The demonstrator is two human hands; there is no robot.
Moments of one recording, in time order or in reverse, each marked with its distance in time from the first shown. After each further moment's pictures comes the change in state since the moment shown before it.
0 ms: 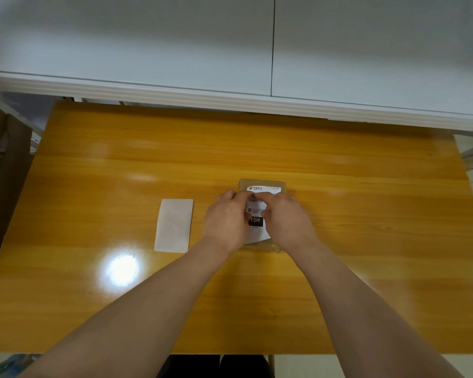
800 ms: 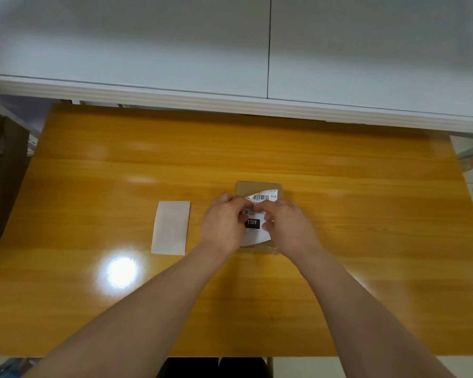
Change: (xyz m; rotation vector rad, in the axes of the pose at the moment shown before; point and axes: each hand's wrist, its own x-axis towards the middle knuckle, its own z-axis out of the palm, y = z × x) left_hand -0.002 0.000 0.005 -0.125 0.045 -0.052; right_hand -0.011 0.012 -0.005 0.022 -0.053 -0.041
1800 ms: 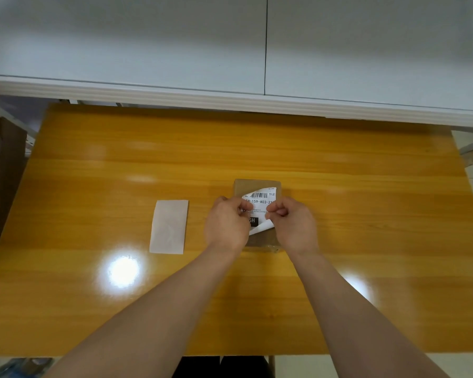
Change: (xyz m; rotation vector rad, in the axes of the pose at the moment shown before) left_hand 0.001 0.017 0.012 -0.194 0.049 -0.300; right_hand 0.001 0.007 0.011 0.559 0.221 0.364
